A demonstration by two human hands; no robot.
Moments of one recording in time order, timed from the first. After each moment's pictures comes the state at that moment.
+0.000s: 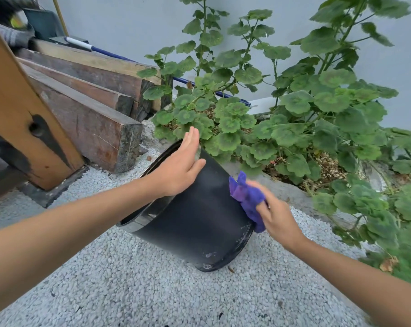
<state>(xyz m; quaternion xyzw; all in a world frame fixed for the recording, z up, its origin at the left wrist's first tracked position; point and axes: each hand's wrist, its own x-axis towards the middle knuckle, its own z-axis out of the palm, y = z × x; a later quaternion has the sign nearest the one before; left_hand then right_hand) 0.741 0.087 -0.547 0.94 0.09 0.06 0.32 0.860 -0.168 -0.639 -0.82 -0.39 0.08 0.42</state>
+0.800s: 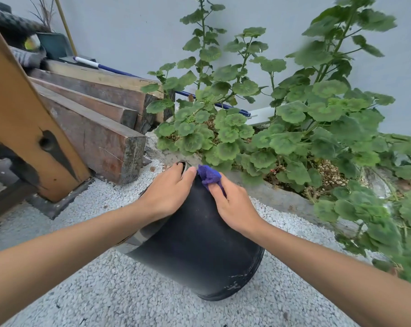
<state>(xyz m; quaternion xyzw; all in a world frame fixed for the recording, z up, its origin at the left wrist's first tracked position) 0.708 0.061 -0.523 0.89 0.30 0.06 0.34 0.815 -0.076 -0.583 -0.79 -0.40 0.11 0.45</state>
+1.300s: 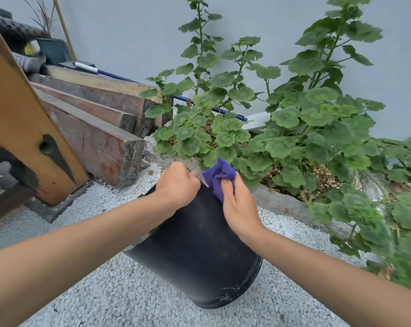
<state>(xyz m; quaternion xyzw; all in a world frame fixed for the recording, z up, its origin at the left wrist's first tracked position) 0.726 0.041 -0.503 0.85 0.38 0.10 0.34 0.798 -0.088 -0.566 -0.78 -0.27 0.11 0.56</state>
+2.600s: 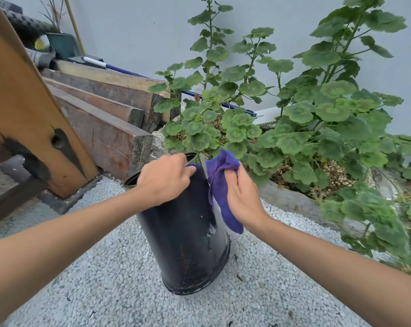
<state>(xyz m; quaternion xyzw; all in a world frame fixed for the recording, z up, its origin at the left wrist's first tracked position) 0.706 0.090 -0.513 0.96 0.26 0.10 0.09 0.804 -0.068 -0.567 -0.76 -0.29 0.12 0.57</state>
